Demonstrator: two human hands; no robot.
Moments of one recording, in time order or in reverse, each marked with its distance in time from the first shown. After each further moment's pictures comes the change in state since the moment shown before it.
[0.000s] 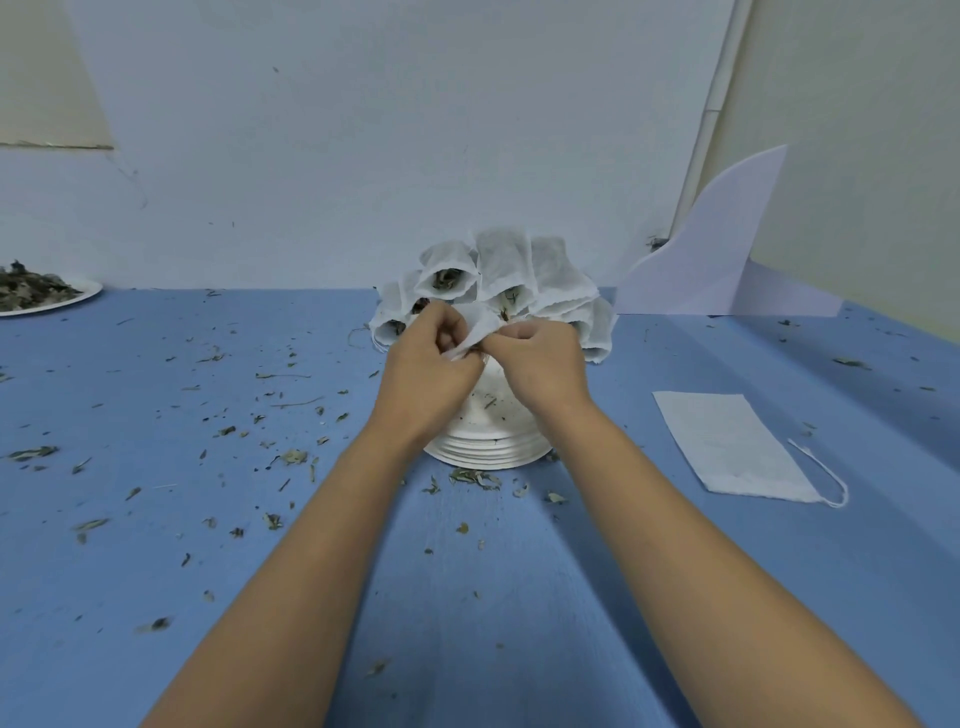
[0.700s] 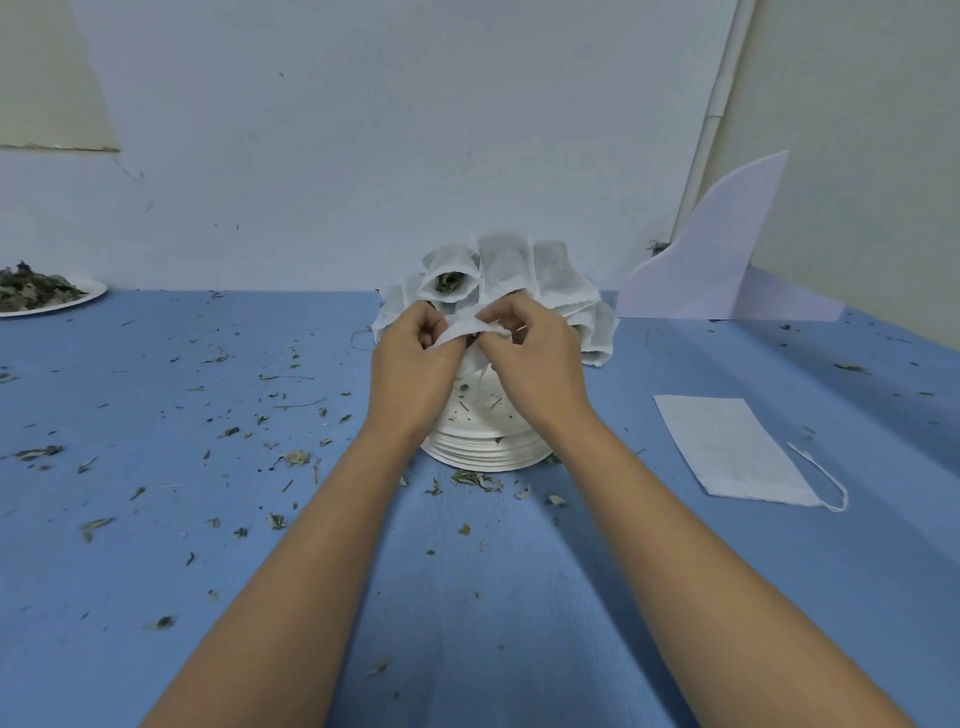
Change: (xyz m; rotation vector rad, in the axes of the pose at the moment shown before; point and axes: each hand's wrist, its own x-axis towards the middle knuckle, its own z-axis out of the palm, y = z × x) left_hand 0.003 0.000 -0.005 -0.055 0.140 -0.045; right_hand -0.005 -0.002 -0.001 -0.081 0.011 -0.291
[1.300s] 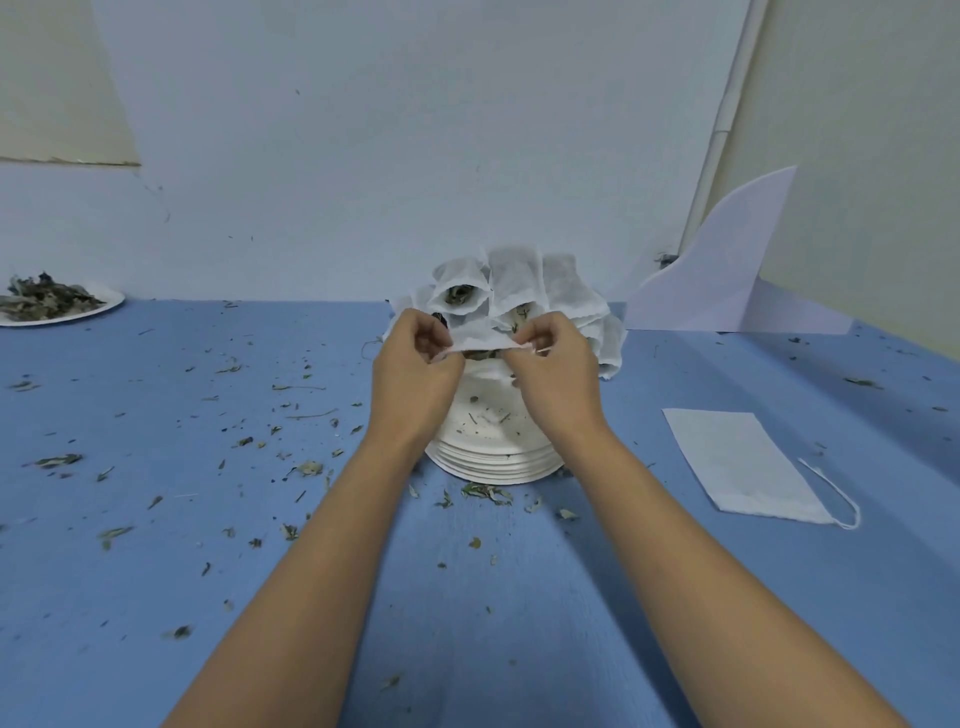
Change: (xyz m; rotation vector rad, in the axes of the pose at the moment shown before) left_hand 0.004 -0.002 -0.009 0.009 0.025 -0.041; right_hand 0.002 0.008 -0.001 0.107 0.068 0.159
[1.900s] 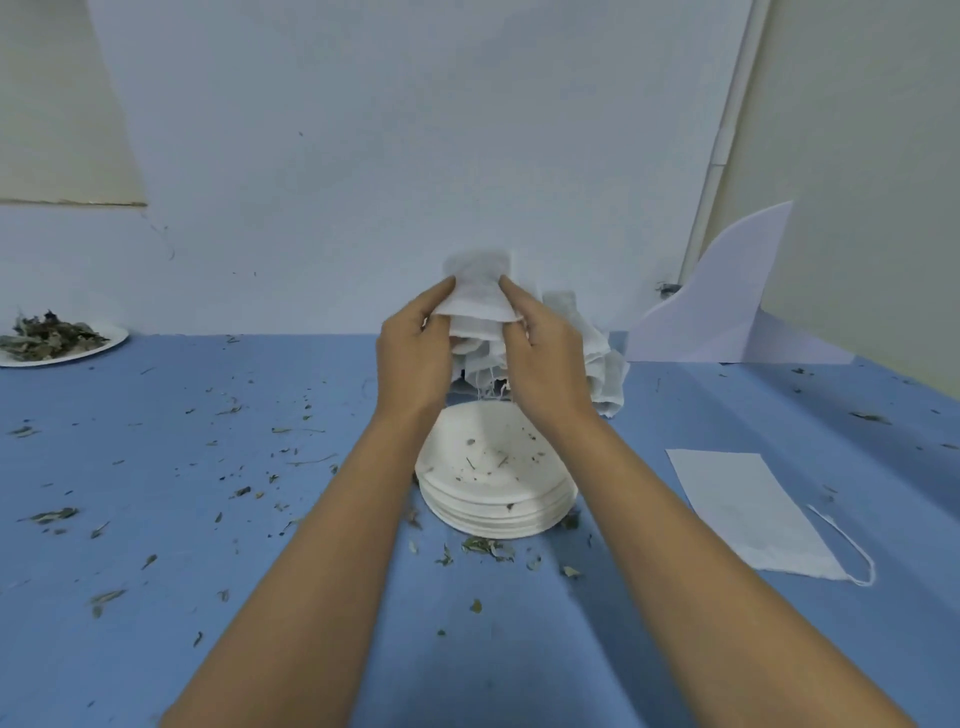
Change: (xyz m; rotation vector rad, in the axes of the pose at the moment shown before) left_hand 0.048 0.034 0.010 -0.203 0.027 0.009; right_hand 0.047 -0.021 0.010 -0.113 -0.053 -0.270
